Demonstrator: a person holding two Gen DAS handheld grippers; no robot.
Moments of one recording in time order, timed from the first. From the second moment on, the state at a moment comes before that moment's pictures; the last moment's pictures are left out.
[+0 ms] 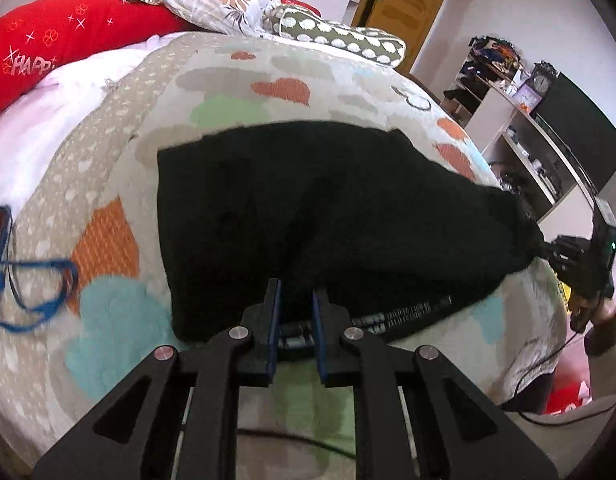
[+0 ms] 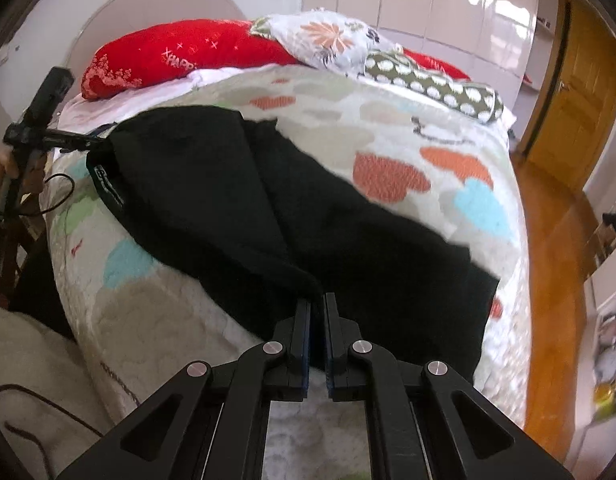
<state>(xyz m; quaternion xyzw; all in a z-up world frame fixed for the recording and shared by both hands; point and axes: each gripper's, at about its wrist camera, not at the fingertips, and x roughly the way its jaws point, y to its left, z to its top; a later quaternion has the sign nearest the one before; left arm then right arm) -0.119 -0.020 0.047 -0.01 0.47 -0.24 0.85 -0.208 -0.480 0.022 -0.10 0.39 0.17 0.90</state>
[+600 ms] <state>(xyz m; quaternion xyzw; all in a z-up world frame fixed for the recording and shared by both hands) -0.127 0.006 0.107 -0.04 0.44 -0.17 0.88 -0.088 -0.400 0.068 0.00 0.37 0.26 0.89</state>
